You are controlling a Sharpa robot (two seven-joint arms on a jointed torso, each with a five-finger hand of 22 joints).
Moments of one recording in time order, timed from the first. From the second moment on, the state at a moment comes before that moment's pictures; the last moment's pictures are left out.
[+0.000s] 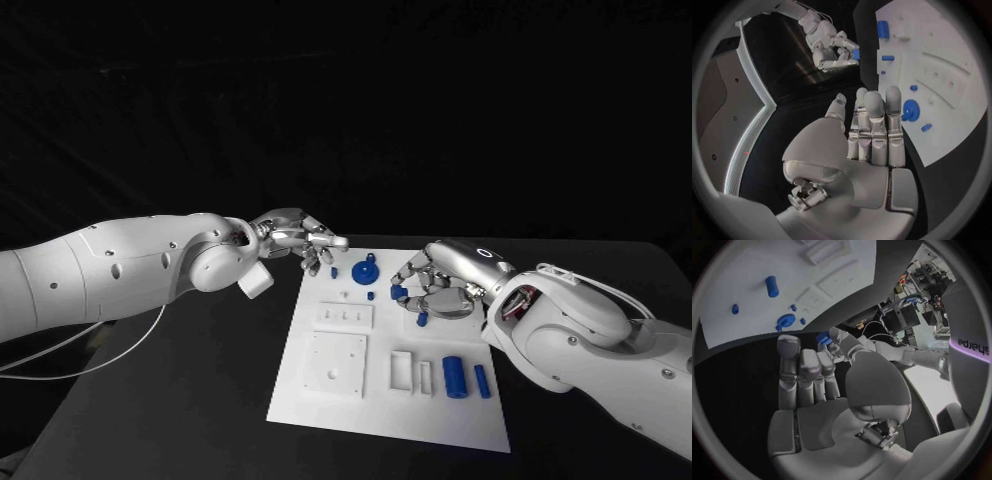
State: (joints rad) left arm 1.40 -0.94 -0.21 1.38 -0.33 0.12 0.15; left_hand 1.21 0.06 -0.15 -0.04 0.21 1.19 0.05 0.07 0.21 1.47 -0.03 0.23 0.15 1.40 -0.09 0.83 0.65 0.04 1.11 -0.11 0.80 0.68; right arm 1.13 -0.73 0.11 1.71 -1.59 -0.25 -0.17; right_hand 1.20 -0.09 0.34 -0.19 0.45 1.18 0.07 0.06 0.08 1.30 -0.02 1.10 1.23 1.45 -0.08 1.05 1.13 0.07 1.46 -0.11 0.60 1.31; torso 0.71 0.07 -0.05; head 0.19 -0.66
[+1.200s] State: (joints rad) left arm 1.39 -0.85 -0.23 1.46 -0.39 0.09 0.04; left_hand 1.14 0.00 -0.10 0.04 0.26 1.16 0.05 0.07 0.36 1.47 -0.03 0.21 0.18 1.38 -0.09 0.86 0.61 0.04 1.09 -0.11 0.81 0.70; right arm 1.13 -0.69 0.14 1.67 -1.53 -0.25 -0.17; right_hand 1.20 -0.09 0.34 -0.19 0.46 1.19 0.06 0.06 0.08 1.30 -0.02 1.10 1.24 1.45 -0.08 1.05 1.14 0.07 1.46 -0.11 0.60 1.31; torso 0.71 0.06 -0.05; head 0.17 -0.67
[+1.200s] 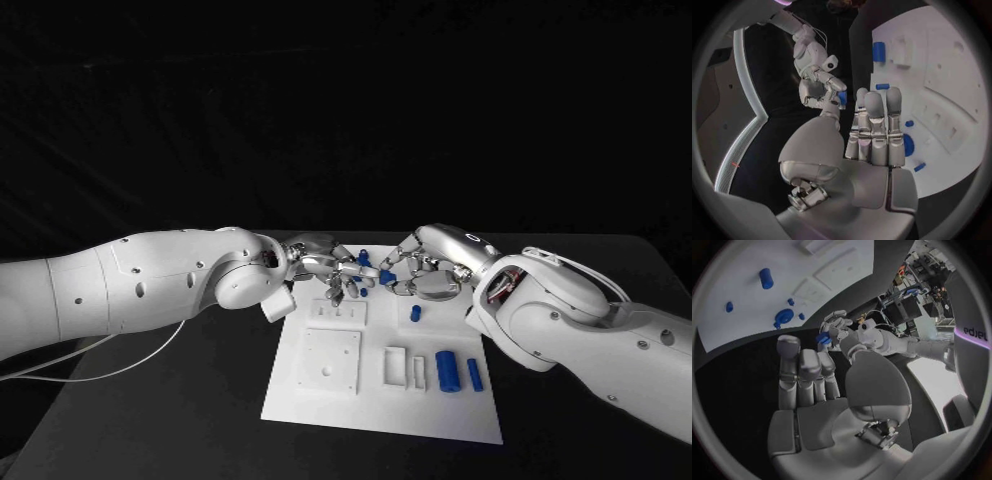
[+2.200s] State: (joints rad) left arm 1.39 -0.85 -0.23 1.47 -0.34 0.11 0.04; left_hand 1.18 0.05 -0.10 0.00 0.31 1.16 0.05 0.07 0.33 1.47 -0.03 0.20 0.18 1.37 -0.09 0.87 0.61 0.04 1.08 -0.11 0.81 0.71; right arm 1.13 -0.67 0.14 1.65 -1.55 -0.23 -0.18; right_hand 1.20 -0.09 0.34 -0.19 0.46 1.19 0.07 0.06 0.08 1.30 -0.02 1.10 1.24 1.45 -0.08 1.05 1.14 0.07 1.46 -0.11 0.60 1.31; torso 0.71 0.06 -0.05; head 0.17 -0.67
